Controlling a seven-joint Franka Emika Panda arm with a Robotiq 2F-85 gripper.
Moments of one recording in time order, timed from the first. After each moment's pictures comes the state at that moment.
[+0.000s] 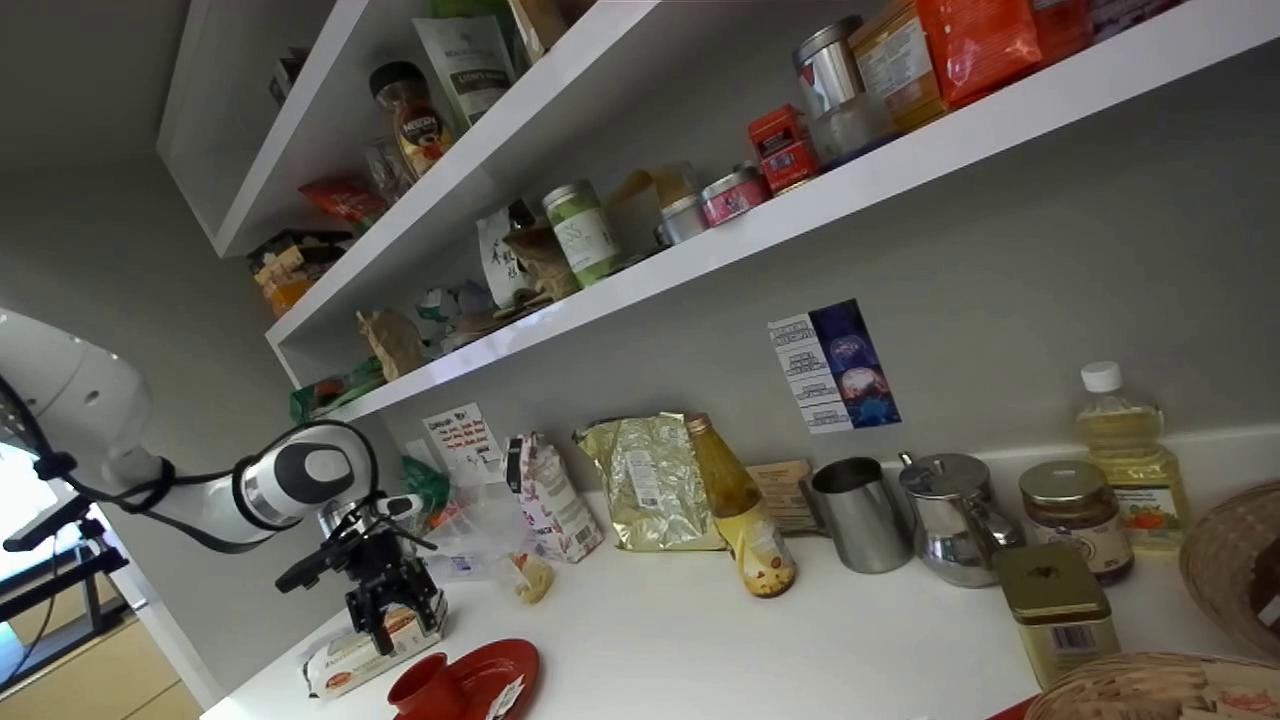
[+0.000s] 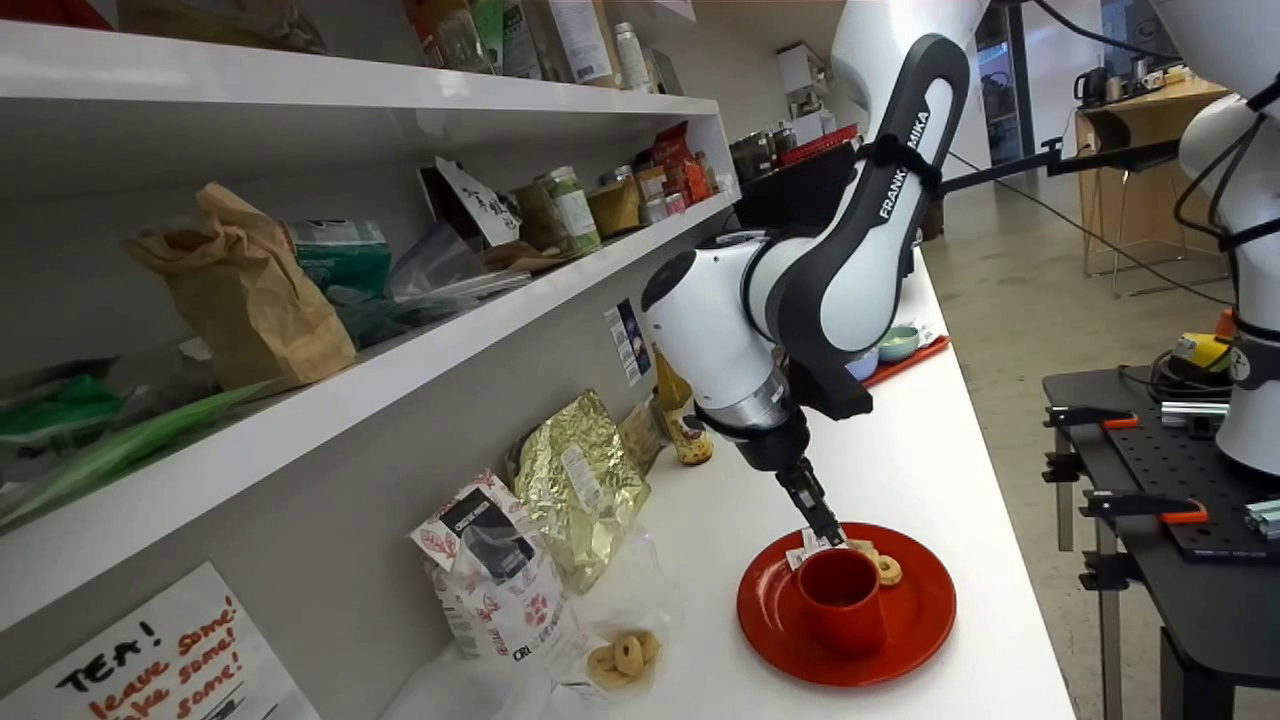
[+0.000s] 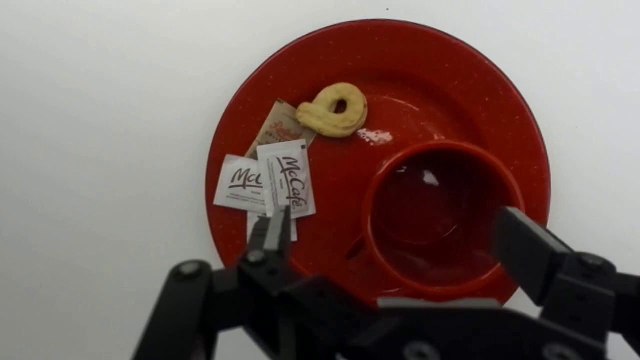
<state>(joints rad) 0.29 0.41 0.18 -2.00 -0.26 2.14 0.21</state>
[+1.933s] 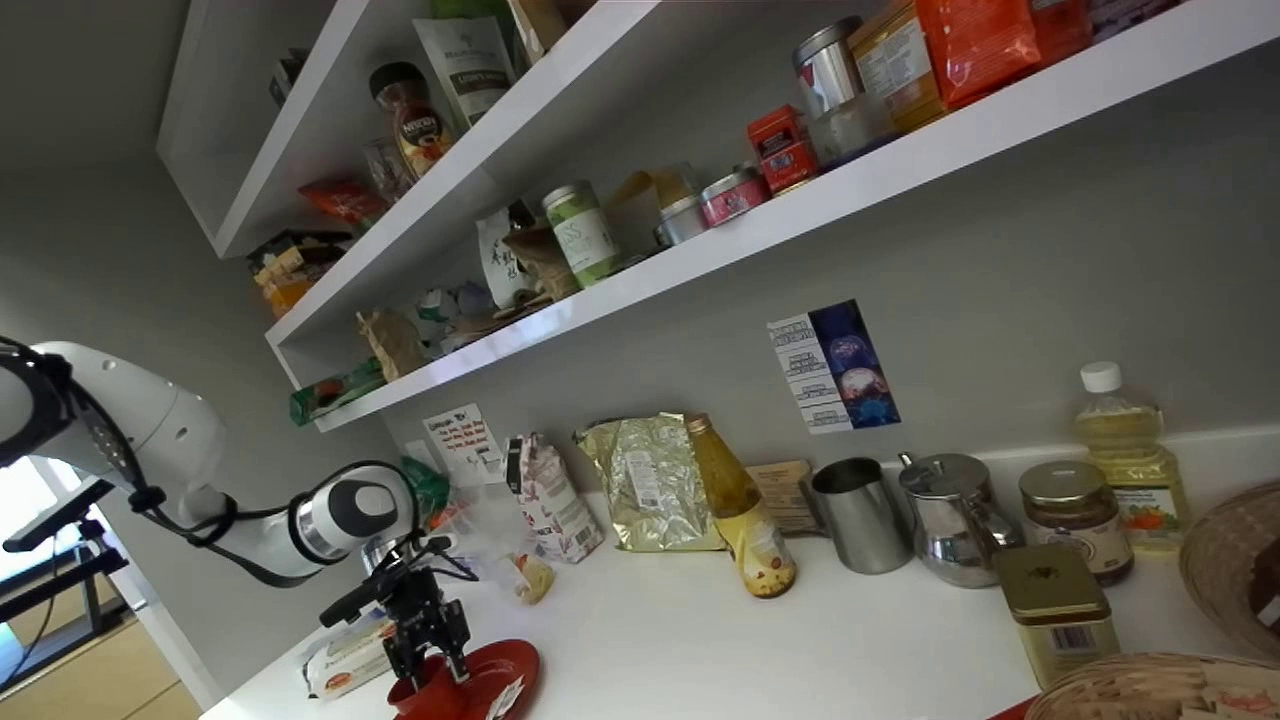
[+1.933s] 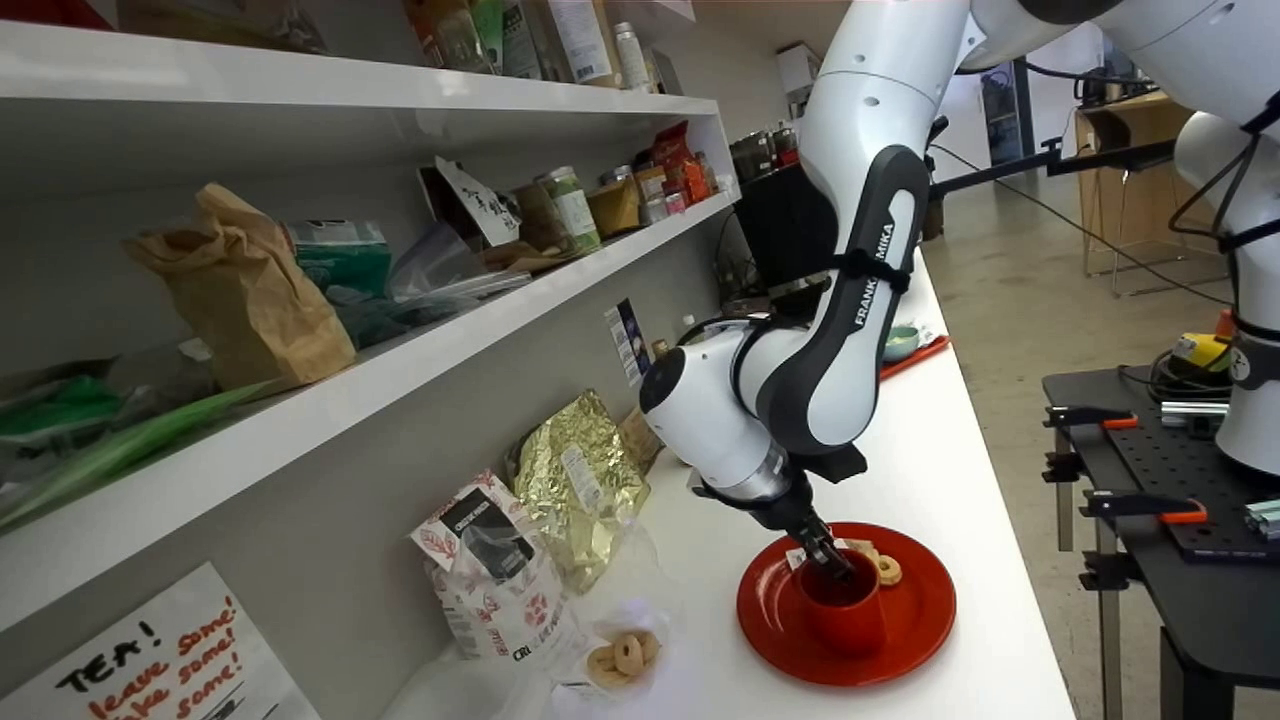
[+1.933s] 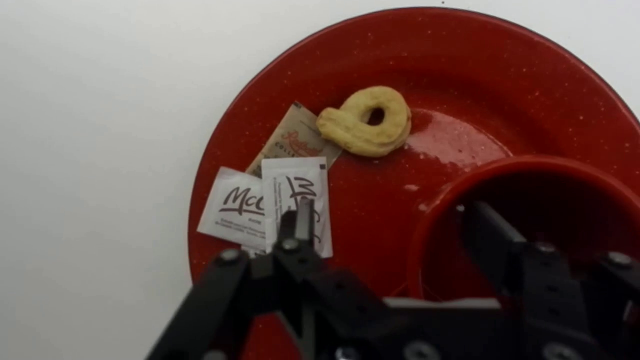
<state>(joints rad) 0.35 0.63 0.11 -1.87 -0.32 2.08 0.17</state>
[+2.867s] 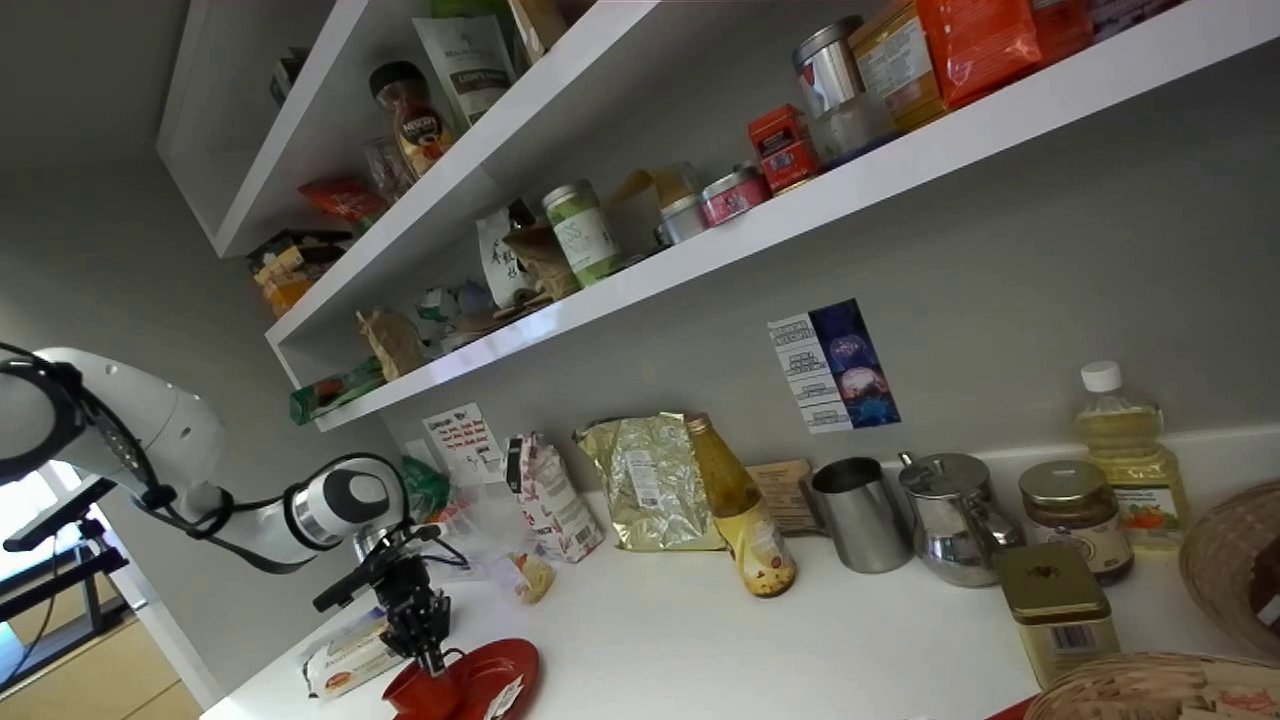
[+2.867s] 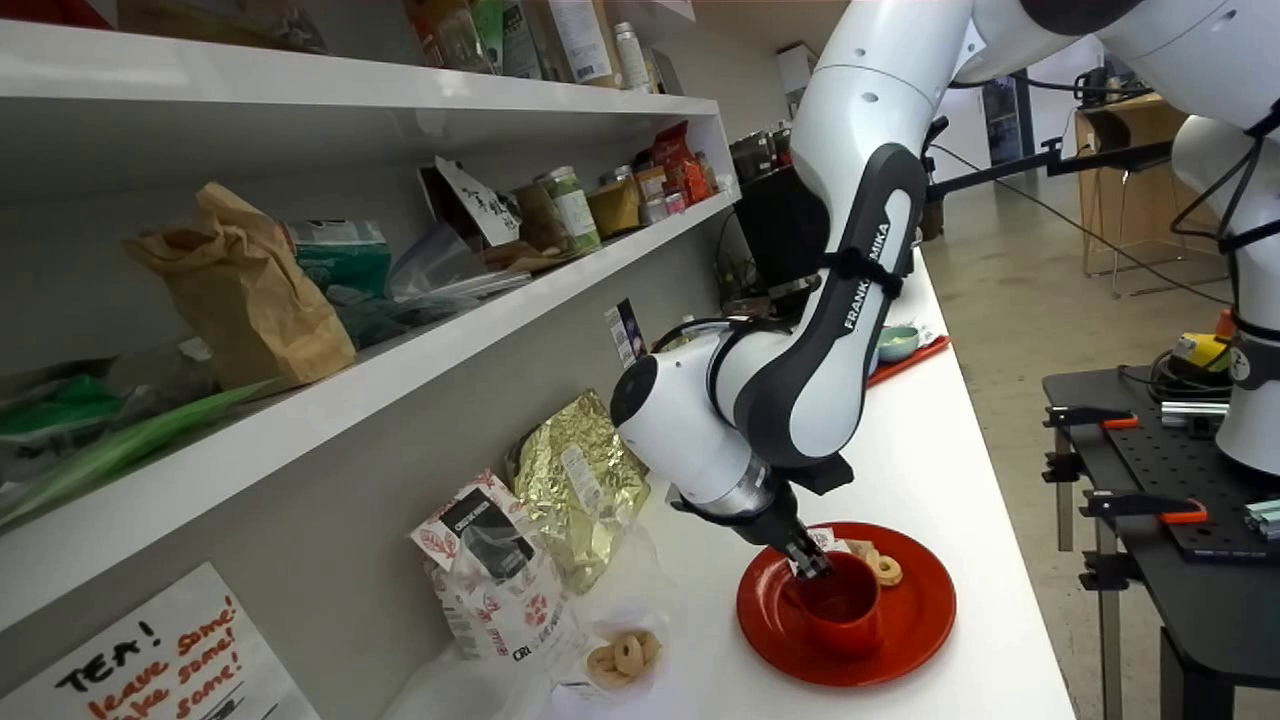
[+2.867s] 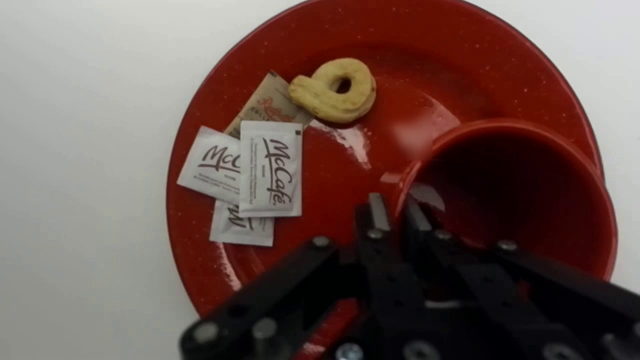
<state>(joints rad) 0.39 0.67 0.13 -1.75 -0.32 1.99 0.18</state>
